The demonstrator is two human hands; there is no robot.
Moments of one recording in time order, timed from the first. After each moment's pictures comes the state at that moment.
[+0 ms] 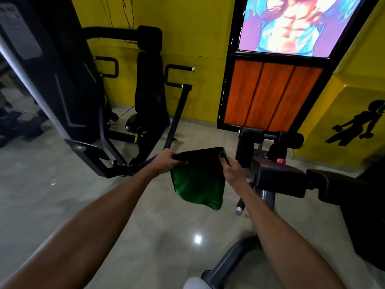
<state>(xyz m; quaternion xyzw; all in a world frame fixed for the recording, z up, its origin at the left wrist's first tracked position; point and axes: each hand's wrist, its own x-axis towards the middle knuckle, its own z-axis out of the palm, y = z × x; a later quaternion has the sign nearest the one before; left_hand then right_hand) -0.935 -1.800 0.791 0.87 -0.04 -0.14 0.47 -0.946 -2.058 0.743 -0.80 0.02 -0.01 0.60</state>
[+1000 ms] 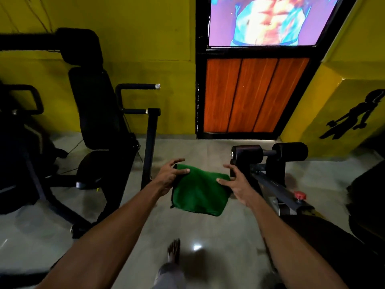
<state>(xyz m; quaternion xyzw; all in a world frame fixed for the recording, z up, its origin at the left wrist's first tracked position) -0.453 -1.840 0.710 0.65 0.05 -0.29 0.71 -0.537 -2.092 0.680 -0.63 0.21 0.06 0.75</state>
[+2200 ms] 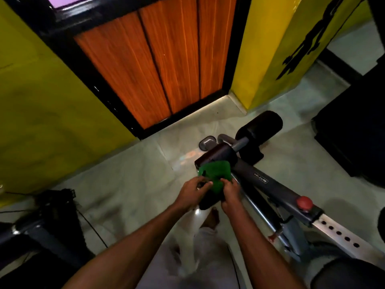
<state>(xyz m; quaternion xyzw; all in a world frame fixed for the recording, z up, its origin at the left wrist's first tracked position) -0.134 -2.186 0.563 0.81 -0.30 -0.39 0.32 -0.233 -2.297 0.466 -0.33 0.65 -0.14 0.67</state>
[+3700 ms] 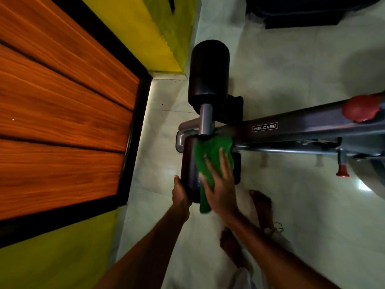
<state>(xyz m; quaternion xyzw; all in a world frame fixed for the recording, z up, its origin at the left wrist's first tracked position) -0.033 -2.329 0.323 0.78 -0.04 -0.57 0.25 -0.149 -2.316 0.277 -0.61 0.65 -0.32 0.32</state>
